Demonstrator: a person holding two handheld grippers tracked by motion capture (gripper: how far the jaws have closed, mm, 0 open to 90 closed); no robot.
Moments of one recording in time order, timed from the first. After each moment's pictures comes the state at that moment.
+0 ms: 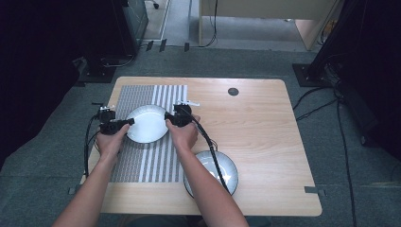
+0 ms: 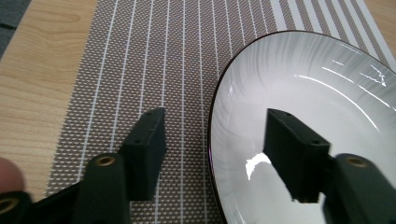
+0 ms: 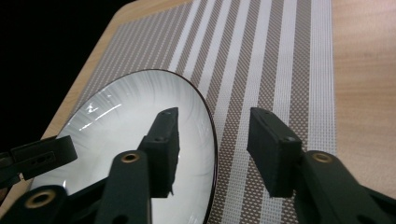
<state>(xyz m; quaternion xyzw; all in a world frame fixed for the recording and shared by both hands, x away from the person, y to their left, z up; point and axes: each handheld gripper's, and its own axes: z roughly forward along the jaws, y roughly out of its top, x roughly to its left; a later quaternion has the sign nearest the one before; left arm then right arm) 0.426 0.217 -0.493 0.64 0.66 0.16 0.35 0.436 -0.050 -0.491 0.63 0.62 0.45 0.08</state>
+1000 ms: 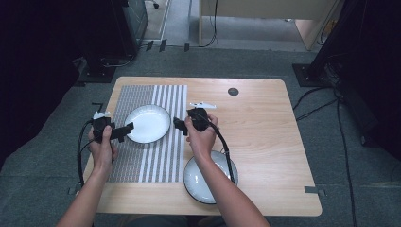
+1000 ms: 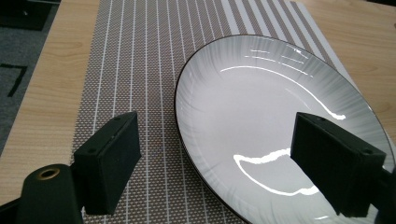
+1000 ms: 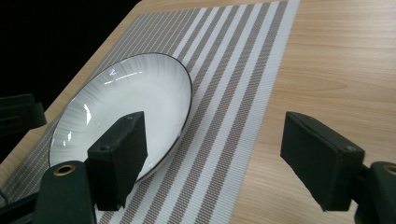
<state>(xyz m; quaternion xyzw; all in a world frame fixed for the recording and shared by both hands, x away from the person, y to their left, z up) 0.377 0.216 -0.467 0.66 0.61 0.19 0.39 0.390 -0.106 -0.454 0.57 0.68 0.45 0.10</state>
